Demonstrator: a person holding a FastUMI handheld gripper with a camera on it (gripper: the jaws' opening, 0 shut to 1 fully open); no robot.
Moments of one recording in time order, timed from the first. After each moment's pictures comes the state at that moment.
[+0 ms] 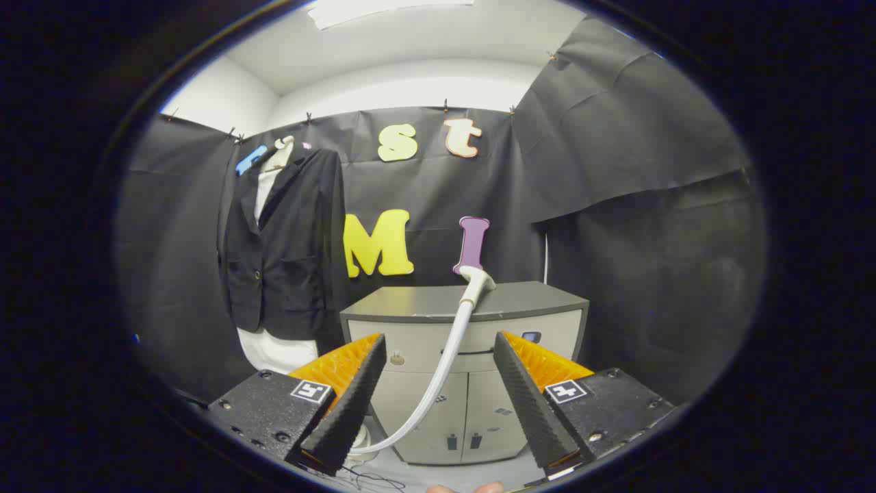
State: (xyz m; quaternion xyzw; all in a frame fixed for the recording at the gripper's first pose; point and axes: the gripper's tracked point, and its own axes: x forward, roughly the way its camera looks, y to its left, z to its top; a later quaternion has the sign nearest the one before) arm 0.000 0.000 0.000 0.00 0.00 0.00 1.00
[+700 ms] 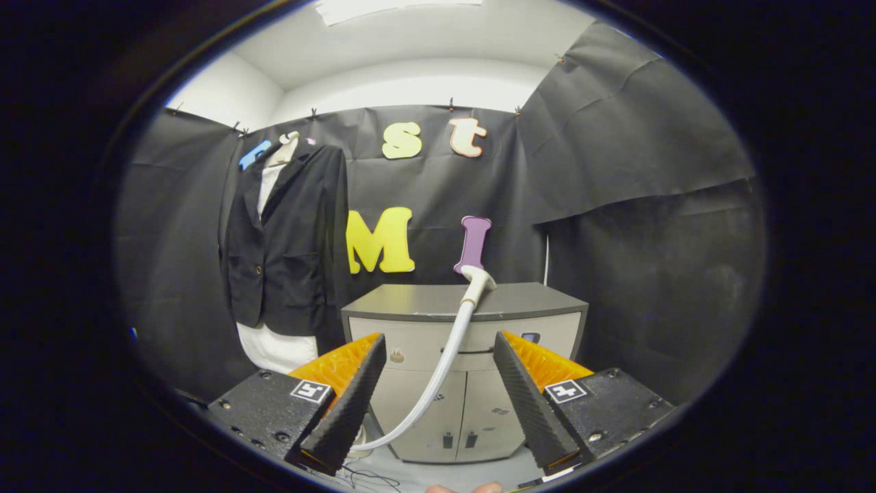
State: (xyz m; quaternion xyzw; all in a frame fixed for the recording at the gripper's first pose) arm -0.009 0.002 0.003 -0.01 0.00 0.00 1.00
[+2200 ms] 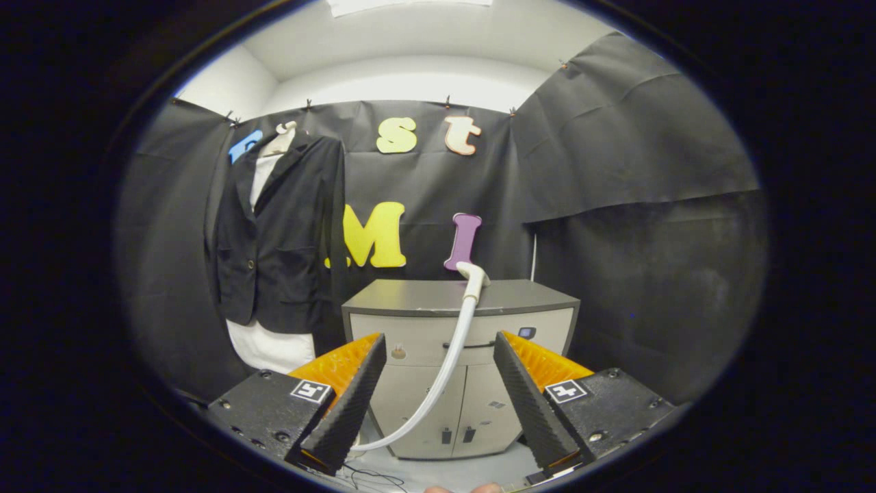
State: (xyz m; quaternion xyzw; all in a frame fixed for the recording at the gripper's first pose) arm -0.016 0.036 -0.002 -0.01 0.01 -0.06 1.00
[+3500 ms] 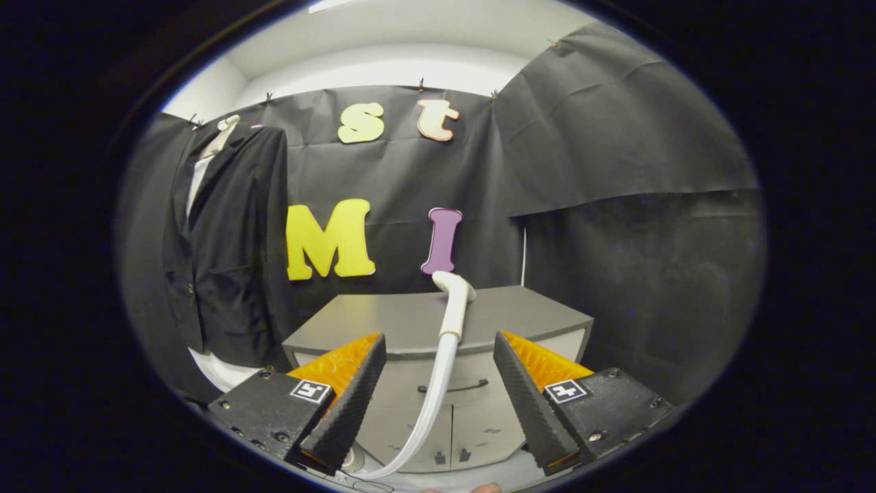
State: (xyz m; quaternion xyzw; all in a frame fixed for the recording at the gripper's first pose) arm 0.143 -0.016 0.046 0.01 0.03 -0.08 1.00
